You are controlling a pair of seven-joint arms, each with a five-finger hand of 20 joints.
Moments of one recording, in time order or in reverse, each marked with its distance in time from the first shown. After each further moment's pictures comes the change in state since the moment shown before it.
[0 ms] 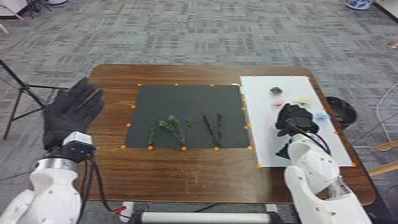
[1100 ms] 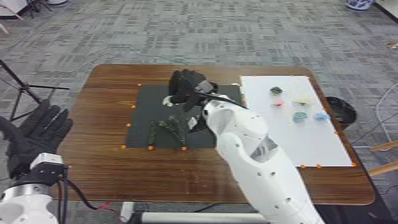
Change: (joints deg) left arm 11.5 -2.1 -8.1 -1.9 -4.6 1.4 6.3; right arm 22.3 -11.7 -24.1 6.0 9.0 -8.2 -19.7
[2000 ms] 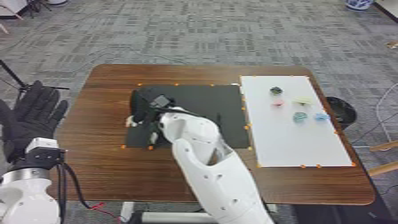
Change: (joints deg) left arm -6.1 2.2 1.3 1.7 -3.1 -1.2 2.8; right arm -1.0 -16.0 -1.6 13.3 -11.2 -3.6 -5.2
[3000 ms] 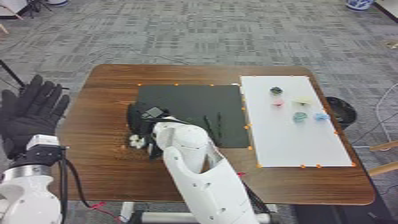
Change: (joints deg) left arm -1.3 1.2 1.0 0.1 -0.7 -1.3 1.4; right arm -2.6 -3.2 0.0 1.9 -6.0 -3.8 1.6
